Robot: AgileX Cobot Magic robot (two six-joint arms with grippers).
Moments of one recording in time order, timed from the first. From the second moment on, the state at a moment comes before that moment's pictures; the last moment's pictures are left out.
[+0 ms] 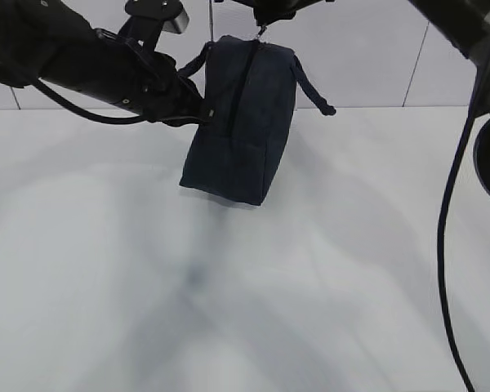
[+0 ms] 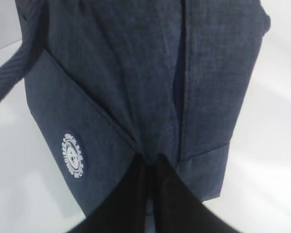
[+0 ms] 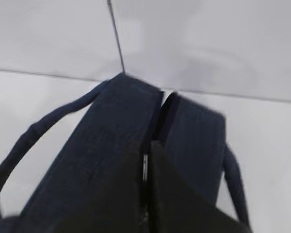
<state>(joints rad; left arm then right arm) -0.43 1.90 -1.37 -0.87 0.37 0.90 0.47 2.40 -2.64 -0.26 1.05 0.37</state>
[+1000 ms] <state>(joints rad) -0.43 1.90 -1.35 -0.84 0.42 0.90 0.41 2.48 -2.64 -0.27 0.88 0.38</state>
